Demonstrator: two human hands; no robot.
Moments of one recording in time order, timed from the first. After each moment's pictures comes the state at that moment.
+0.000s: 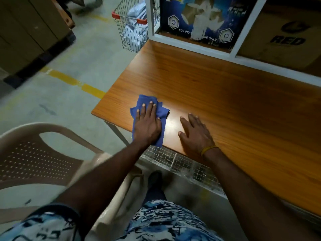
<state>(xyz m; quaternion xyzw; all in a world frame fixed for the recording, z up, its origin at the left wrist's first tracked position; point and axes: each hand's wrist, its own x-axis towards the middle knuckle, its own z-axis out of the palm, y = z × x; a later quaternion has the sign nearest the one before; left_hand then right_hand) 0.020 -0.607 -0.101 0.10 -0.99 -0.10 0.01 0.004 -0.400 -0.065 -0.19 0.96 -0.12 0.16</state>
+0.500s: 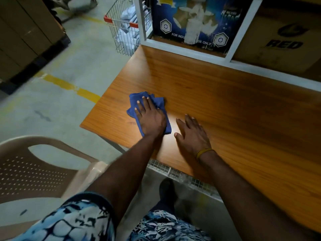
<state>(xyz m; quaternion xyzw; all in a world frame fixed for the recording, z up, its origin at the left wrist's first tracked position) -0.071 -0.568 -0.102 0.25 -0.96 -0.10 0.03 -0.044 -0.400 -0.068 -0.17 0.96 -0.12 0.18</state>
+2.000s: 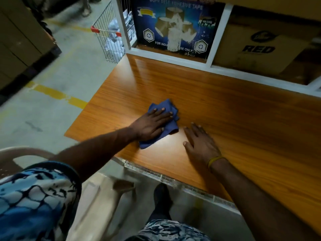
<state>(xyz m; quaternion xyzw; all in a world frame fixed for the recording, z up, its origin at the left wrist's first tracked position) -0.095 -0.586 -0.102 -0.34 -0.94 -0.05 -0.02 -0.047 -0.310 -0.063 -0.16 0.96 -0.09 0.20</state>
